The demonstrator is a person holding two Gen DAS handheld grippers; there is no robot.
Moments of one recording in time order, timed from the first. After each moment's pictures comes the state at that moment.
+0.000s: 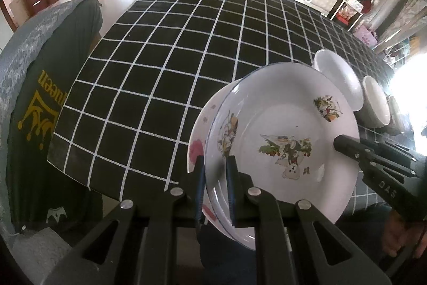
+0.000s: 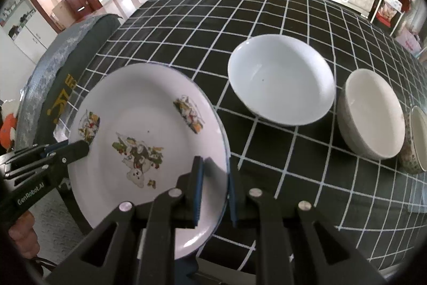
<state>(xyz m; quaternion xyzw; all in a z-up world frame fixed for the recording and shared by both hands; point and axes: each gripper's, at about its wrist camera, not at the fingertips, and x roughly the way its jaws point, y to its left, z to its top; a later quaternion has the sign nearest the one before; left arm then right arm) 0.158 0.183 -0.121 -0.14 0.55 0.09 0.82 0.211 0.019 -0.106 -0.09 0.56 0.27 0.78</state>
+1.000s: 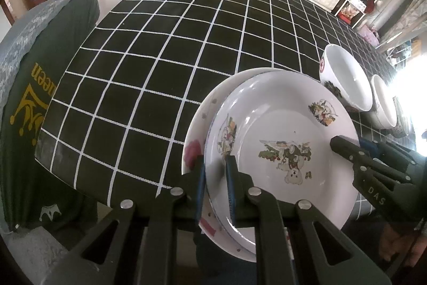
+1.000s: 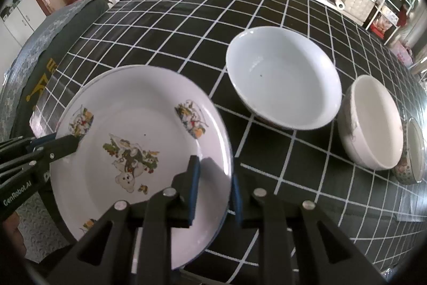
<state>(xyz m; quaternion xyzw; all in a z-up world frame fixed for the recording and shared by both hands) 0.164 0.184 -0.142 -0.15 0.56 0.09 0.81 0.213 0.034 -0.128 -0.14 0.56 0.24 0.78</state>
